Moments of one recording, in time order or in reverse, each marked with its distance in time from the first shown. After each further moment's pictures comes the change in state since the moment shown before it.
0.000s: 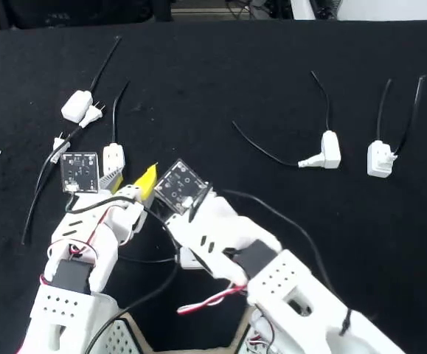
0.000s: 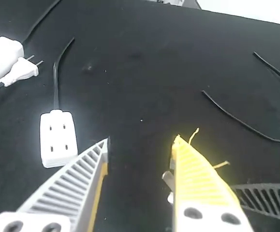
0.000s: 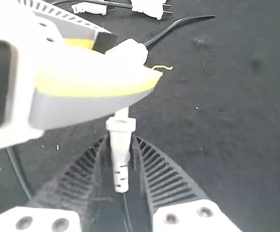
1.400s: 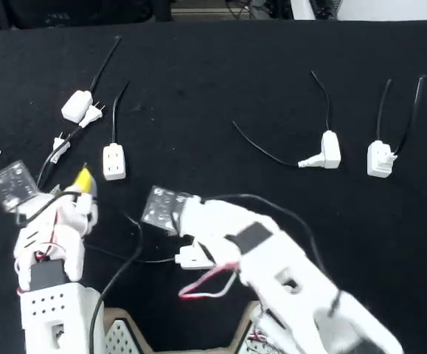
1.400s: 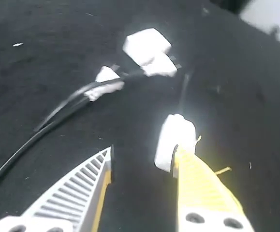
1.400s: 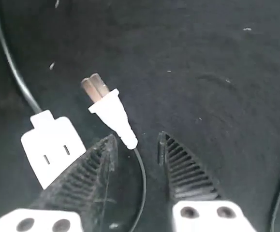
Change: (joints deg) left arm -25.3 0.8 1.3 4.1 7.5; right arm 5.6 11.6 -6.0 21.5 29.5
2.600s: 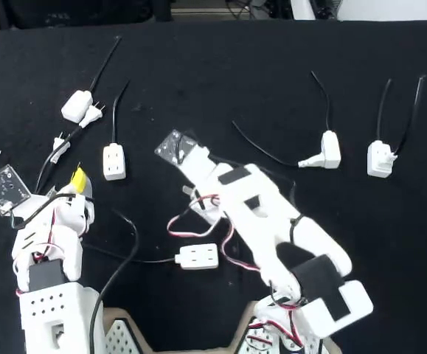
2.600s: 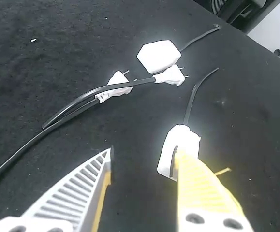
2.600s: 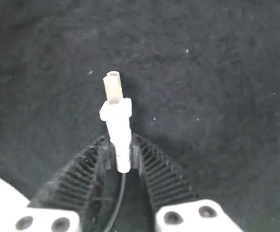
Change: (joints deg) left arm -1.4 0.0 0.0 0.0 3.0; right arm 10.1 38.0 -24.6 -1.8 -13.3
